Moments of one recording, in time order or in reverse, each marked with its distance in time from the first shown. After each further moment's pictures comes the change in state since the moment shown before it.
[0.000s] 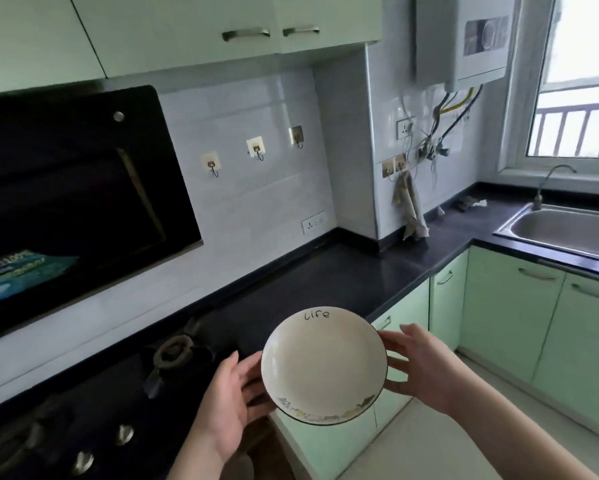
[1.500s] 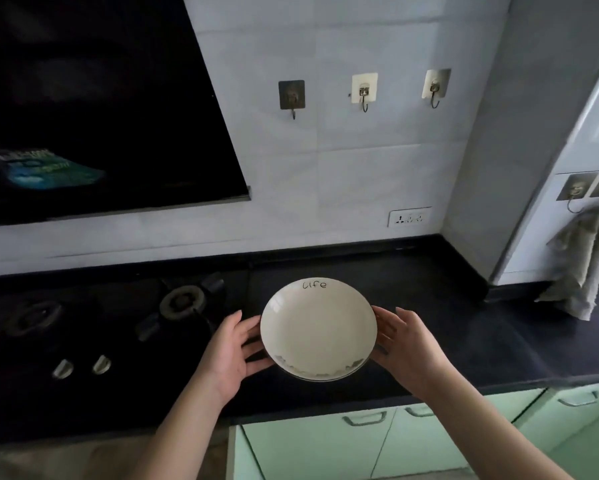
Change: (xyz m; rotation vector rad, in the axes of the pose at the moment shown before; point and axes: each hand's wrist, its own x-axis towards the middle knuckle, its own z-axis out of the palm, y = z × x) left_hand 0.240 0.021 0.048 -0.339 0.403 0.009; right_hand 0.340 -0.116 0.011 -0.023 -0.303 0.193
